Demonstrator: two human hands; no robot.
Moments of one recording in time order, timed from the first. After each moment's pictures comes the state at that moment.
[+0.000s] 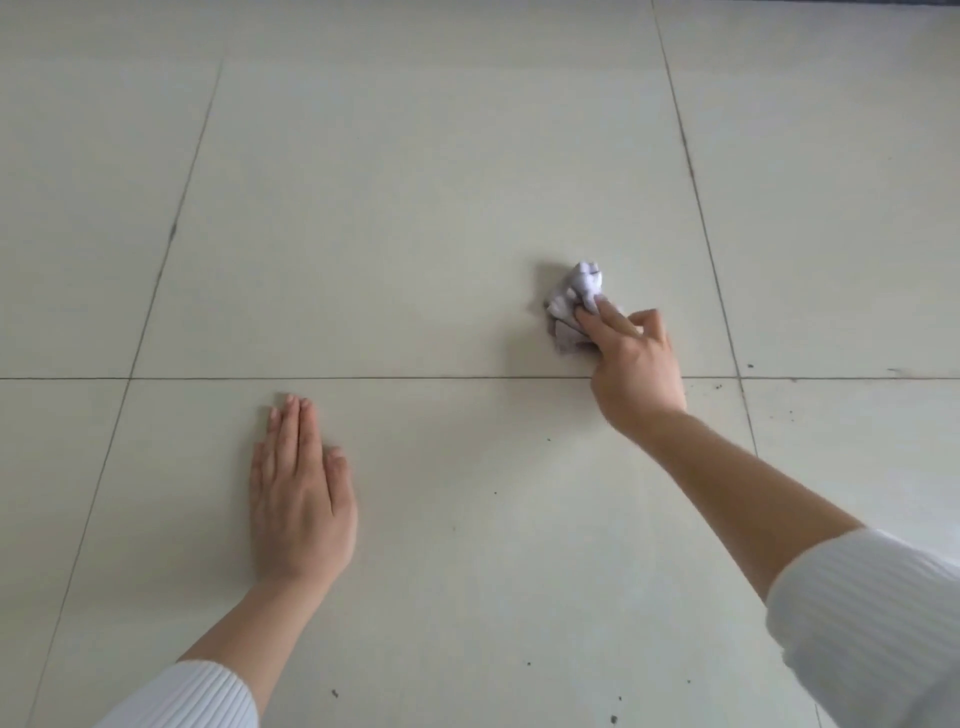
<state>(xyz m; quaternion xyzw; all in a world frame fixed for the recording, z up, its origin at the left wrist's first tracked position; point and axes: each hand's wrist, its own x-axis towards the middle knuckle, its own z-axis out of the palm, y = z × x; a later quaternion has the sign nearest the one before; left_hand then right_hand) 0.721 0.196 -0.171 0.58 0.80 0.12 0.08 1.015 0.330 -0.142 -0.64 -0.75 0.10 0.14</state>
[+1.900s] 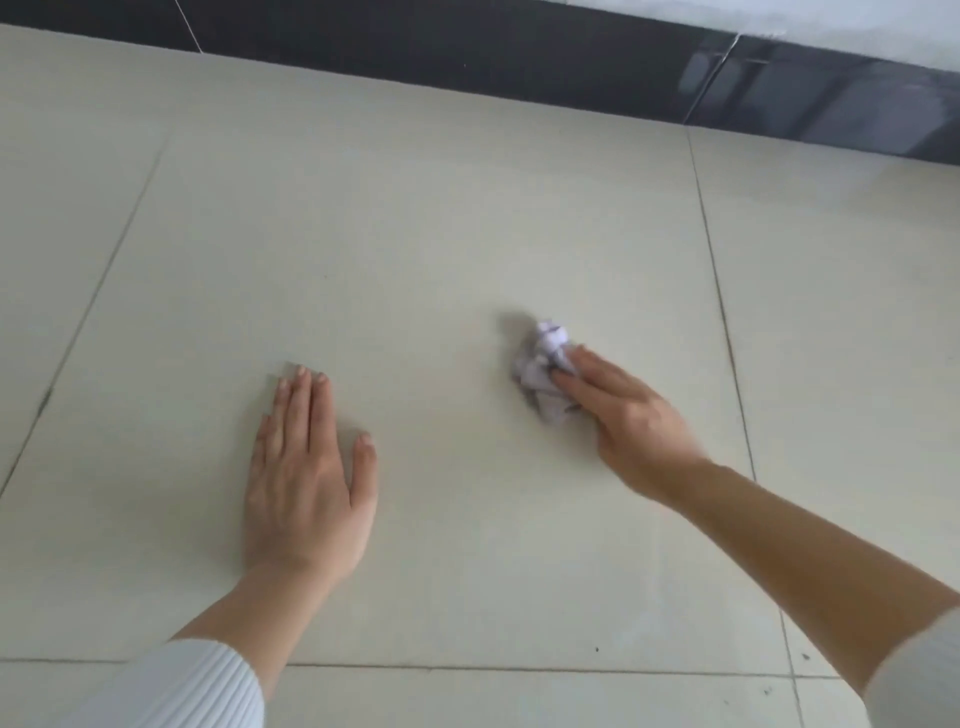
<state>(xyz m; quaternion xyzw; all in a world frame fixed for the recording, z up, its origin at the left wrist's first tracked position) 0.736 0.428 -0.167 0.60 0.79 0.09 0.06 1.017 0.522 -0.142 -0.50 -0.83 0.19 0.16</state>
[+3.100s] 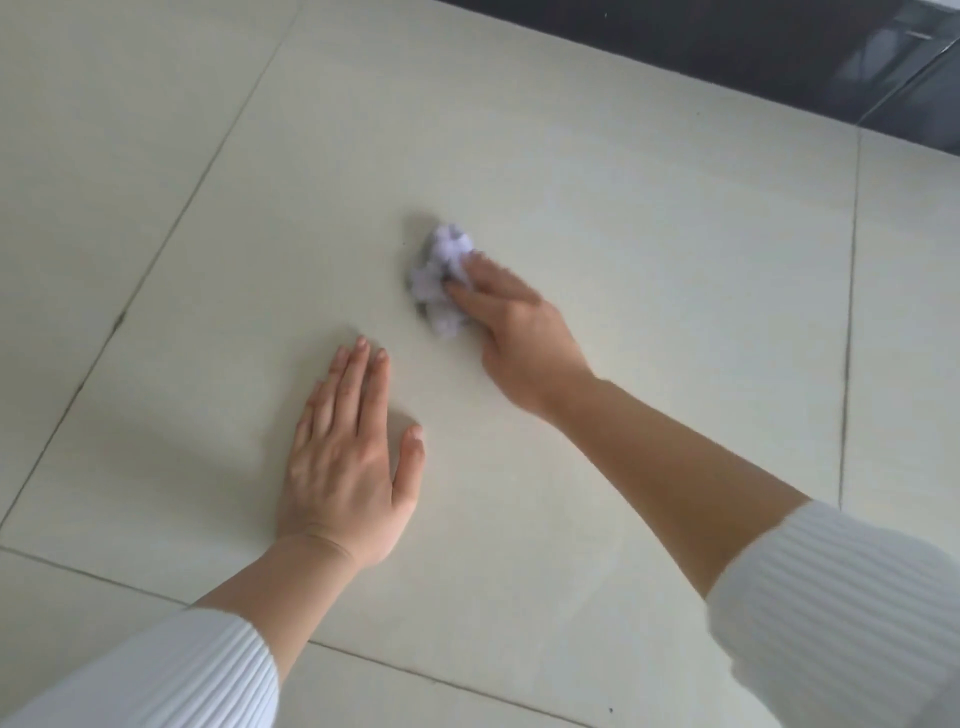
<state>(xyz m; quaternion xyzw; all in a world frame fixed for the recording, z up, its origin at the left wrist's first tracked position) 0.739 0.428 -0.164 0.59 0.80 0.06 0.07 0.863 0.592 -0.159 -0.37 -0.88 0.25 0.16</state>
